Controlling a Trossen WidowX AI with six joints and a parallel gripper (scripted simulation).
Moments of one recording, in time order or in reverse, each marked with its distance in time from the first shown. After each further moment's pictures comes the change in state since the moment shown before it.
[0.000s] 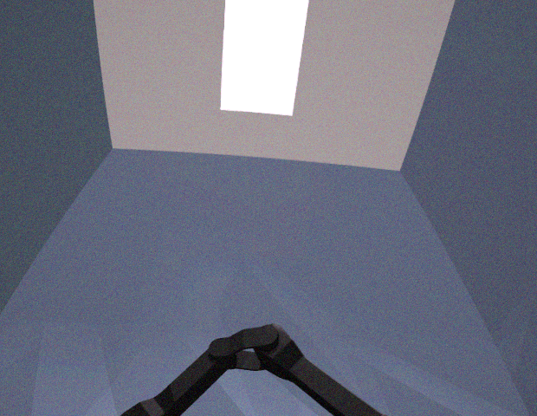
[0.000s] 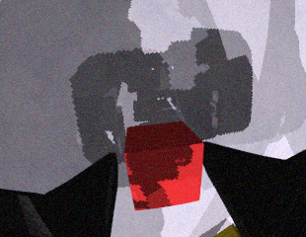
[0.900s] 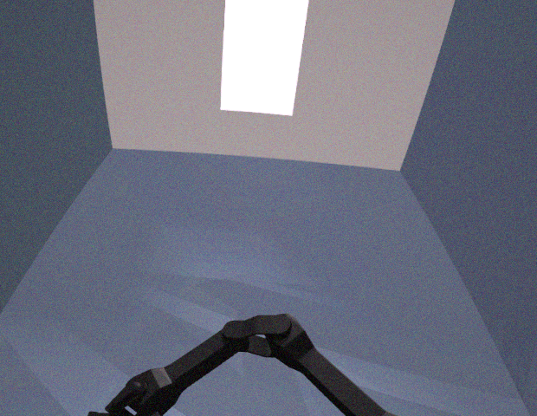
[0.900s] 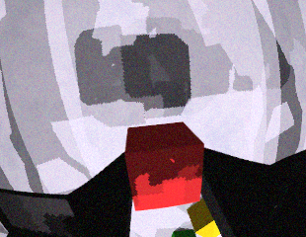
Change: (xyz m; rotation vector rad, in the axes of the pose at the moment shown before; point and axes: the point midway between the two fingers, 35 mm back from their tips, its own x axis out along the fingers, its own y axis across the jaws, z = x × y) arm -0.059 -0.001 -0.002 -0.005 0.013 -0.003
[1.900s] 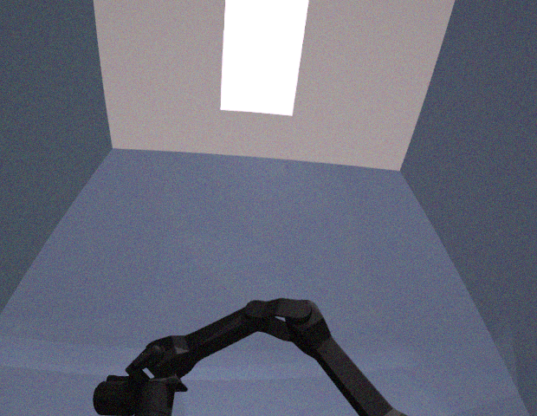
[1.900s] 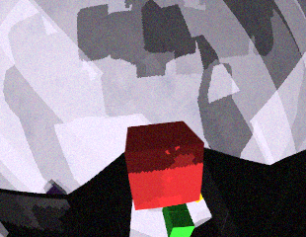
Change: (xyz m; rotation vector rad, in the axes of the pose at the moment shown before) arm -0.063 -0.002 -0.022 -0.001 -0.002 0.001
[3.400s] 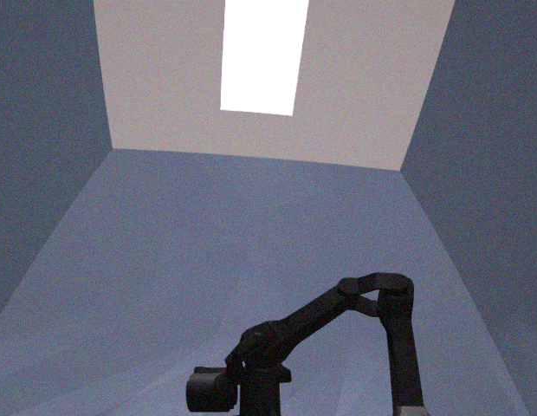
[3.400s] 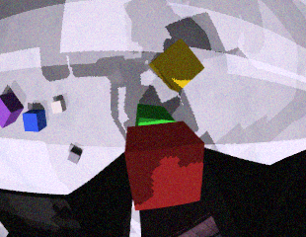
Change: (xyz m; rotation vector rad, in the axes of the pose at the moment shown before) arm 0.005 -0.030 -0.174 -0.002 0.012 -0.002
